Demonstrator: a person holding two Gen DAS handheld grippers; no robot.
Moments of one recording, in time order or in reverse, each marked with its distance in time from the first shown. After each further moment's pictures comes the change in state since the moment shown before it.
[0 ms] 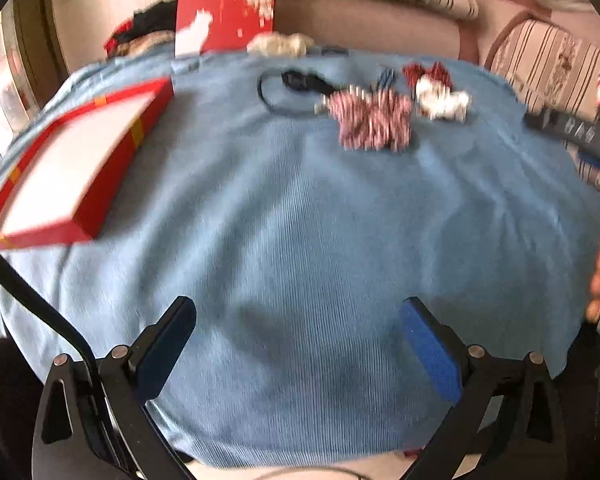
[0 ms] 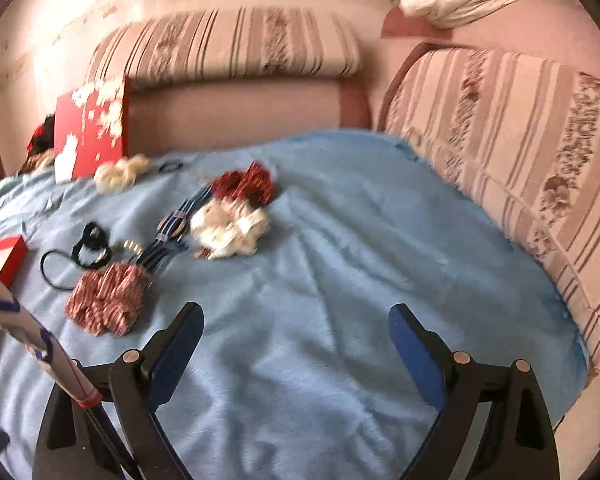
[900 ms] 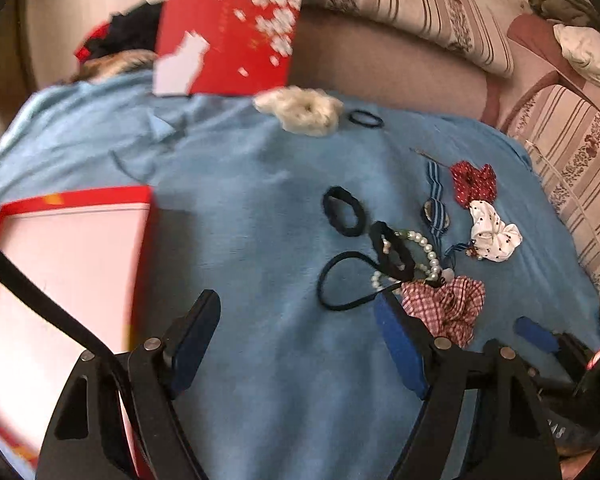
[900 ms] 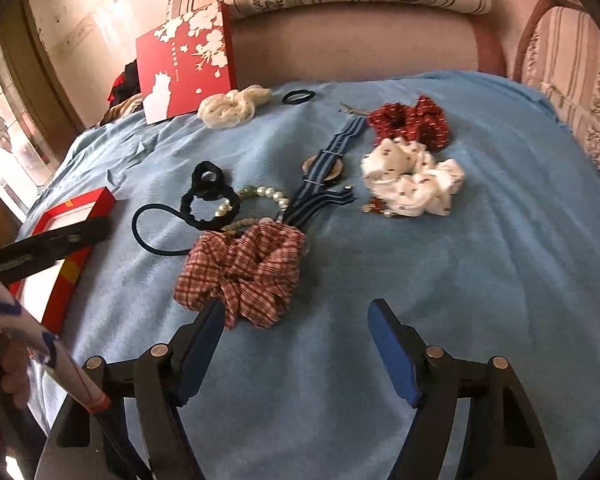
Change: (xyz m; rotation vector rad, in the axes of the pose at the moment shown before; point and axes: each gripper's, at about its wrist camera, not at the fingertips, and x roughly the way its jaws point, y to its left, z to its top) left arm 0.081 0.065 0.176 -0.046 0.045 -0.150; right arm 0.053 0.085 0.006 -0.058 0.220 0.398
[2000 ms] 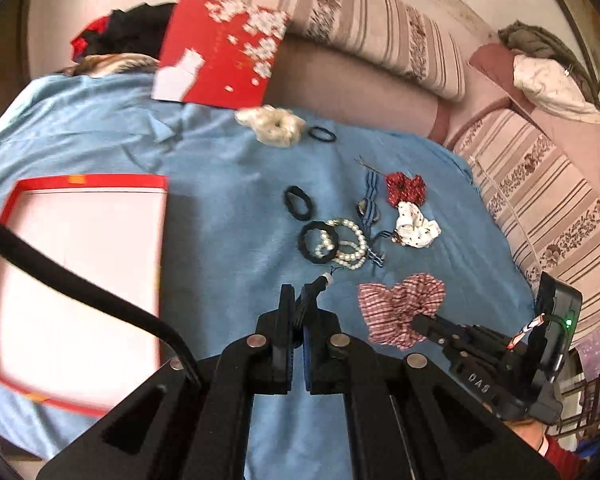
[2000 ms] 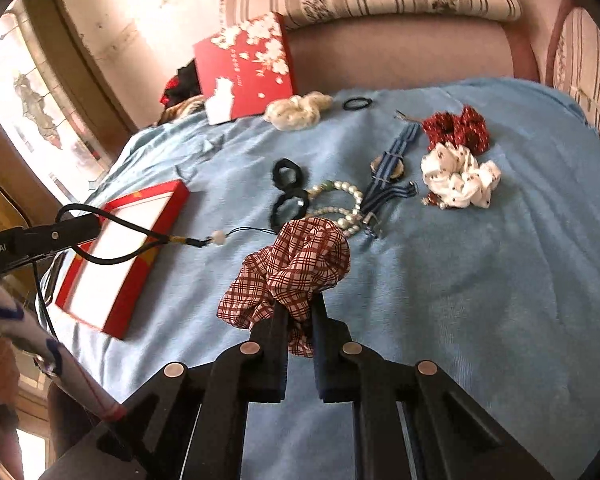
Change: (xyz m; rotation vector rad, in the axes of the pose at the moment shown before) left arm -0.124 0.020 -0.026 -0.053 -0.030 -0.141; right arm -0.051 0.035 -0.019 -0.036 -0.017 0.168
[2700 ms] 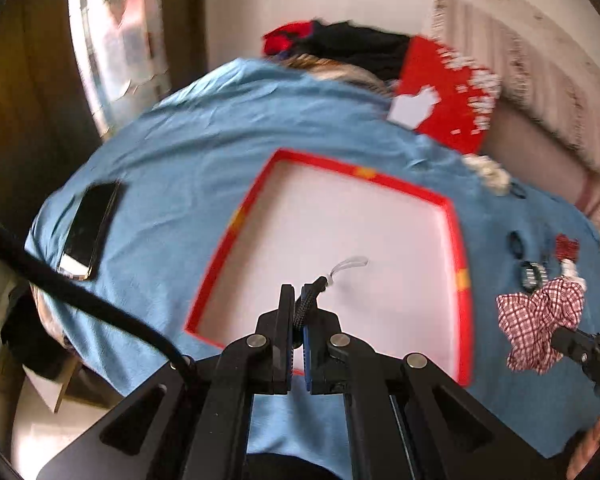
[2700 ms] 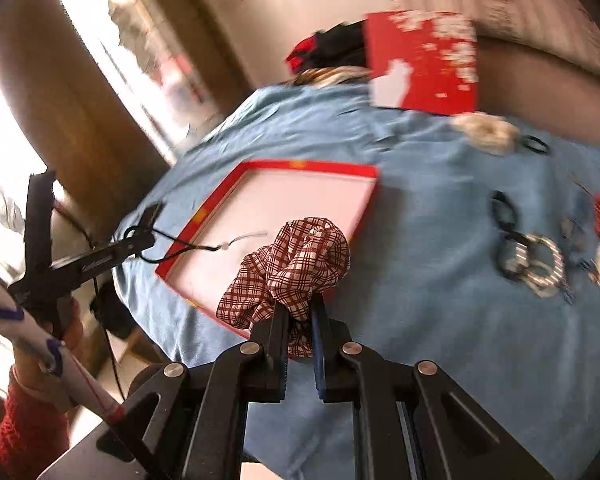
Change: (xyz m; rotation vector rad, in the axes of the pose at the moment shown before) left arm -0.084 0.209 -0.044 -0.249 -0.078 0.463; right arm 0.036 0.197 0.011 -0.271 0.117 0.255
